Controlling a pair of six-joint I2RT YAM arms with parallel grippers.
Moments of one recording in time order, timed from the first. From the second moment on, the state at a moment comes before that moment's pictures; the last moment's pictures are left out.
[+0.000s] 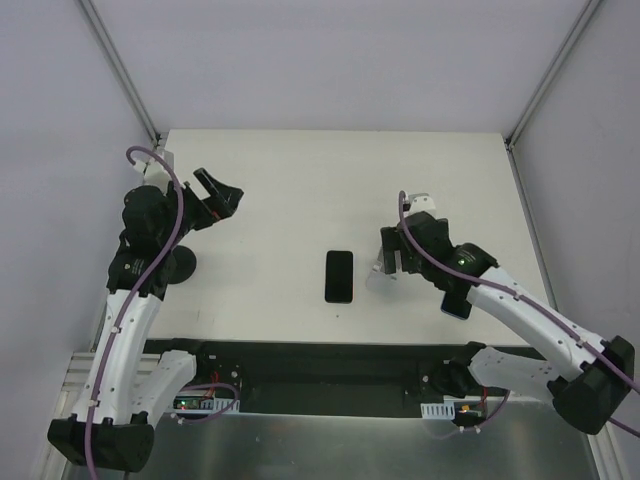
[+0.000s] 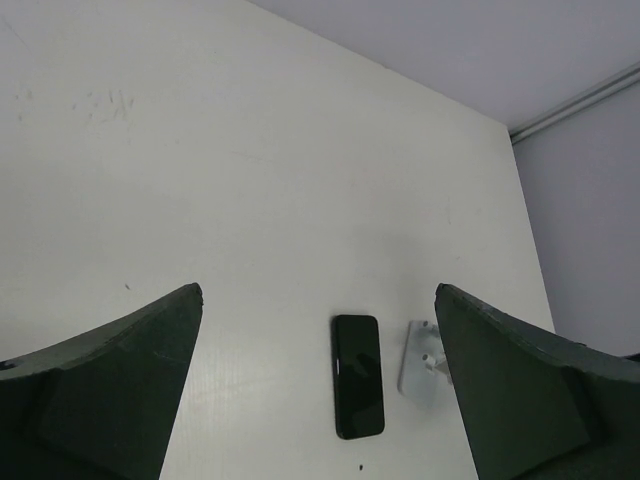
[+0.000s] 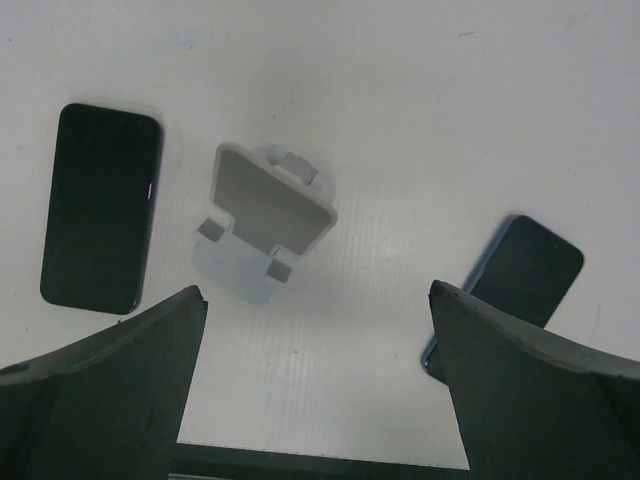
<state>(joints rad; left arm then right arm) -0.08 0.80 0.95 -0.39 0.22 -0.59 0.74 1.03 0.93 -0.73 0.48 0.35</state>
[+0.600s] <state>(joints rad) -0.11 1.29 1.12 -0.08 0.42 -0.64 0.72 1.26 1.00 -0.75 0.20 0.72</state>
